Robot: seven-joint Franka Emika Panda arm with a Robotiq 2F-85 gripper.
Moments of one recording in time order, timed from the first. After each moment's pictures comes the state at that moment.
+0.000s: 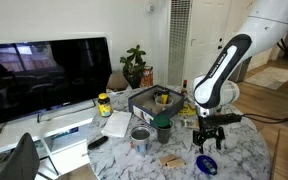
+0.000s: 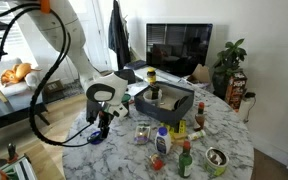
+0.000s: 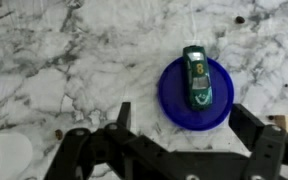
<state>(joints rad) 0.07 0.42 0.10 -2.45 0.46 2.48 0.23</state>
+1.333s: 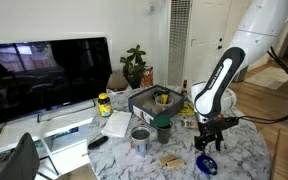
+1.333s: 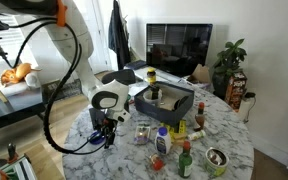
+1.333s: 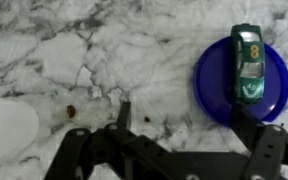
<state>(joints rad) 0.07 0.53 0.08 -2.41 0.31 2.54 0.22</state>
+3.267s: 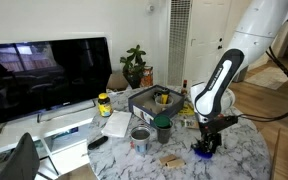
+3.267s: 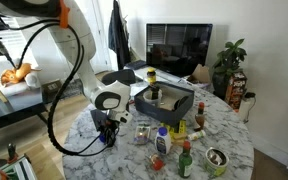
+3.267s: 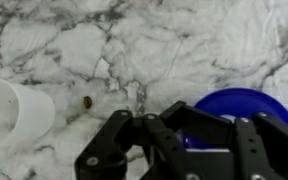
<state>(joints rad) 0.07 0.55 0.05 -2.39 0.25 2.52 0.21</state>
